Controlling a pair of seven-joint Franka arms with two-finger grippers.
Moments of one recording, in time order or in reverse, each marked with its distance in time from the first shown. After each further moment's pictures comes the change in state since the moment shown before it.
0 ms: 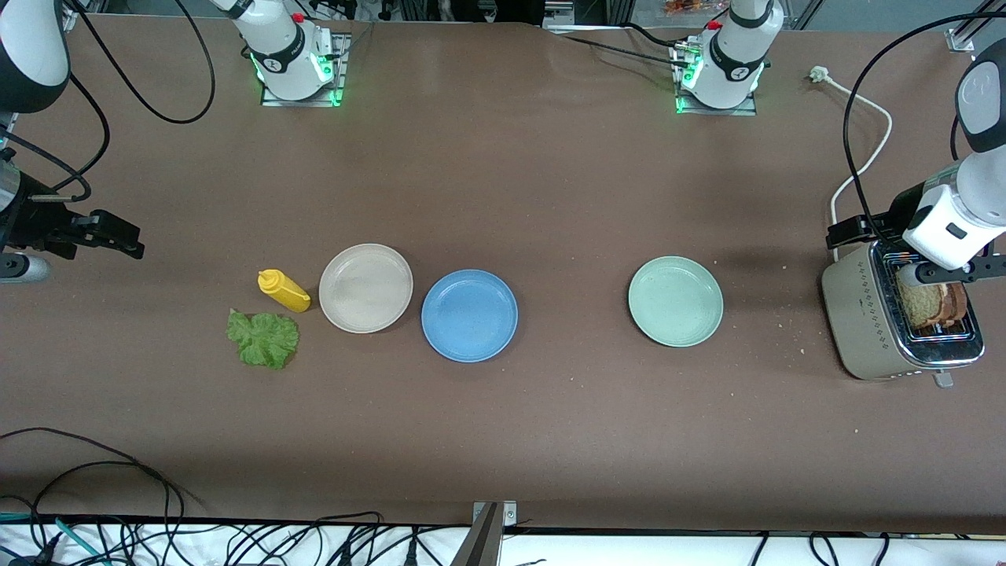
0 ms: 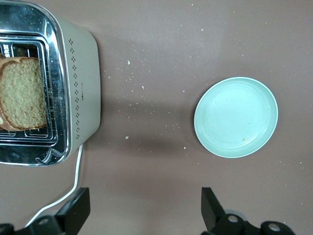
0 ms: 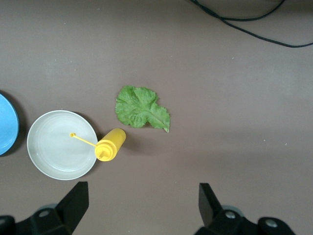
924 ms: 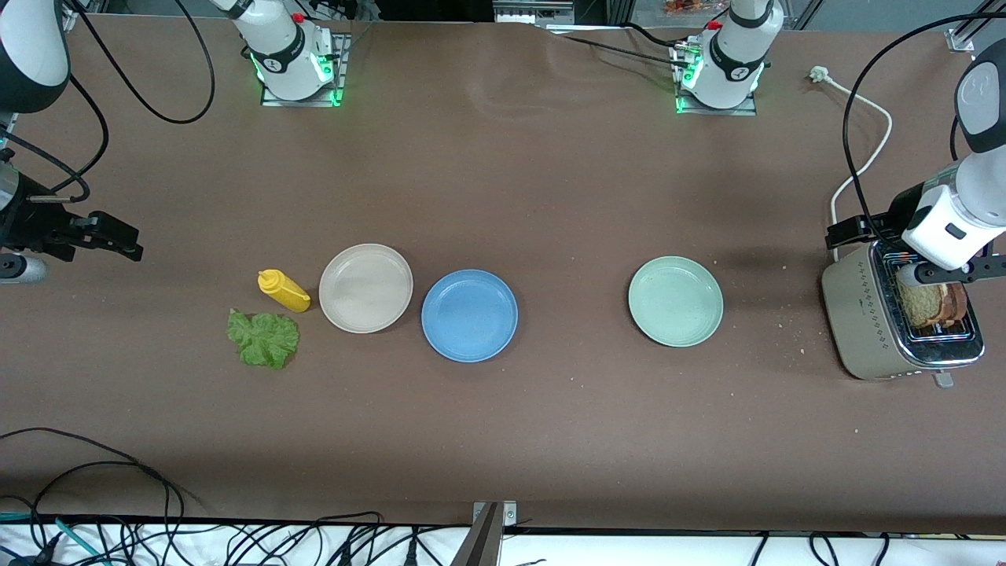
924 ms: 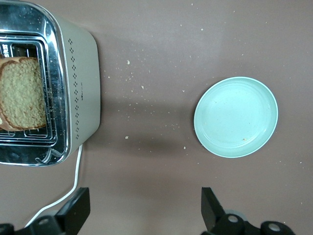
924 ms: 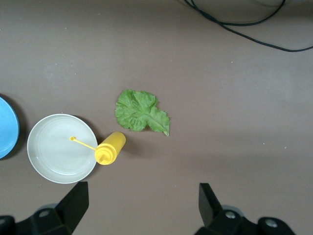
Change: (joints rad) left arm 0.000 0.001 -0.001 0.000 0.000 0.000 0.000; right arm 0.000 0.000 0.000 0.000 0.000 0.015 0.000
